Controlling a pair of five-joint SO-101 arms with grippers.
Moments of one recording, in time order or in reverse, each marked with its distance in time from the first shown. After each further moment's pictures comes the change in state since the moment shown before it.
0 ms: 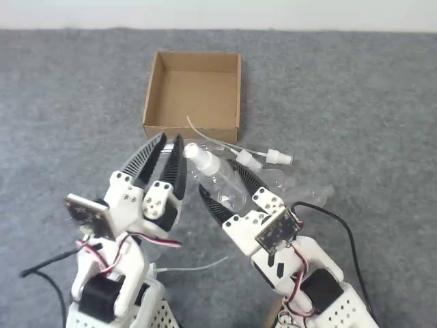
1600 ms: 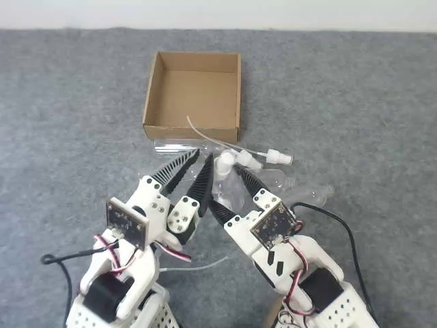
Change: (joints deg) left arm 12.5 -0.1 2.7 2.6 -9.1; right arm 0.1 0.1 0.1 4.6 -0.1
